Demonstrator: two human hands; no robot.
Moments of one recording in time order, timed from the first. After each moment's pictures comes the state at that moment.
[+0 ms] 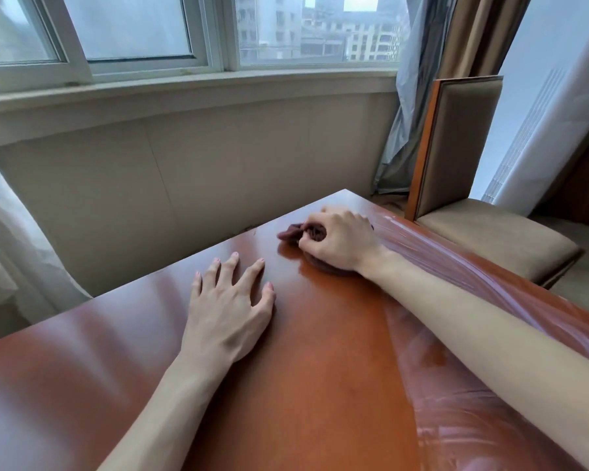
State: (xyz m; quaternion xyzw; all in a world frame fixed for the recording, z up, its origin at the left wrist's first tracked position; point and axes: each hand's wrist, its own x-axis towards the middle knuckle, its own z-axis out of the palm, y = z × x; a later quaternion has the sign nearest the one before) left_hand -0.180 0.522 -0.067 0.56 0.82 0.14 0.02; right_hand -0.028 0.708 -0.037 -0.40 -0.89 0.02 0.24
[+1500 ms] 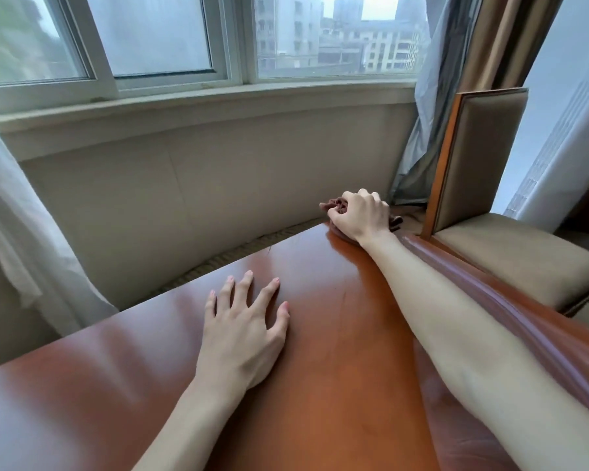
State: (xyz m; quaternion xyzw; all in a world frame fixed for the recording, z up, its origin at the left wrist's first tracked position) left_hand -0.177 0.522 -0.066 0.54 0.83 0.12 0.02; right_hand -0.062 0.816 -0.034 -0.55 -0.80 -0.02 0.24
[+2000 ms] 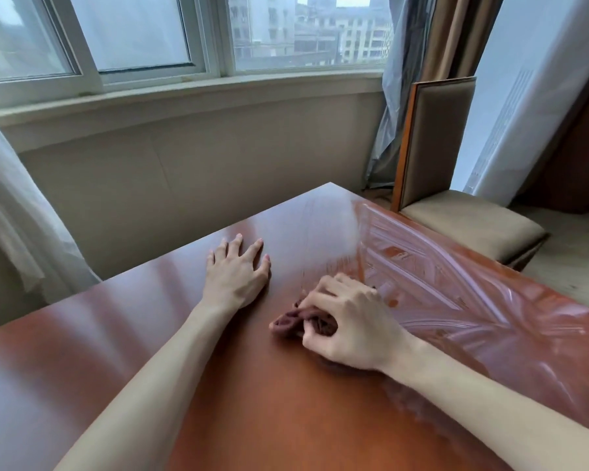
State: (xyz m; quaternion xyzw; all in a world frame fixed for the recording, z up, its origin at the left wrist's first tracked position) left_hand -0.177 0.516 -0.058 0.56 0.81 0.13 0.05; right_hand 0.069 0.496 -0.037 -0.30 -0.91 0.03 0.27
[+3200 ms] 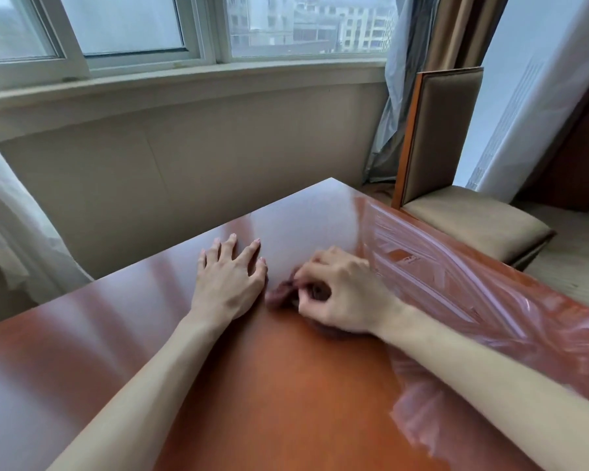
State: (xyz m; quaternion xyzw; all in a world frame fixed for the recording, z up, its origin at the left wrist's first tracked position) left_hand -0.178 0.518 -0.062 0.57 0.81 0.14 0.04; right_hand 0.042 0.564 -0.035 -0.29 -0.92 0.06 0.26
